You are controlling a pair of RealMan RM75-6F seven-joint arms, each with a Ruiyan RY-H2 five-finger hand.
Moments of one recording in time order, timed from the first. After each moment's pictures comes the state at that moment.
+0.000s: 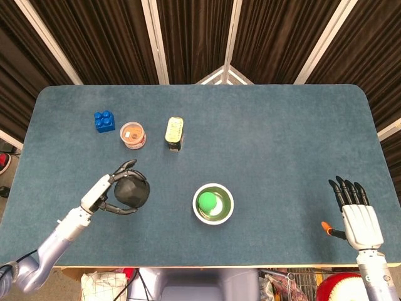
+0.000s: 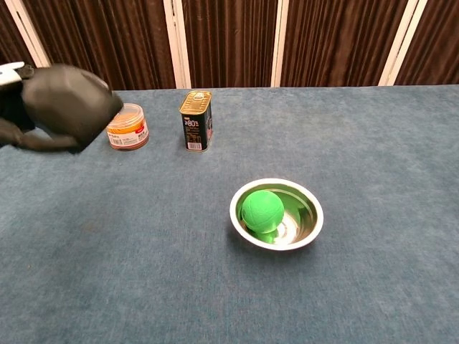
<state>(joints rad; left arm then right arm) -0.52 -1.44 -0.03 -1.34 1.74 1.31 -0.88 0.12 -1.16 0.05 -1.64 -1.49 1.42 -0.10</state>
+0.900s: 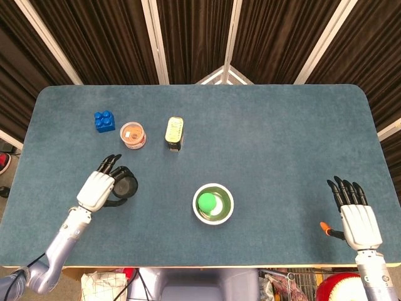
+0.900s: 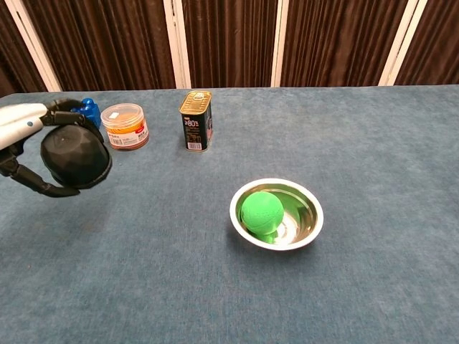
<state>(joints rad) -0.48 -1.54 -0.06 -1.28 1.57 1.23 -0.18 0.12 -1.16 0.05 -1.66 -1.49 1.43 -0.12</state>
